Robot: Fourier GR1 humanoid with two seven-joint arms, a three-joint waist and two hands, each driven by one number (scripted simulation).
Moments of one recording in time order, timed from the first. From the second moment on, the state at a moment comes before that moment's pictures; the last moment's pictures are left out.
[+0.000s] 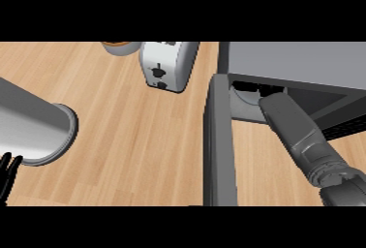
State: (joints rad) left arm 0.39 0.10 0.34 -1.89 0.26 -0.43 -0.27; right arm -1.08 -0.17 -0.06 -0.05 0.18 -0.82 -0.66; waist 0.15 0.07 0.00
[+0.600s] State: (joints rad) left arm 0.39 0.10 0.35 -1.87 0.26 -0.44 -0.29; right arm -1.06 -0.15 -0.06 -0.06 0.18 -0.79 -0.67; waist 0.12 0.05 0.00
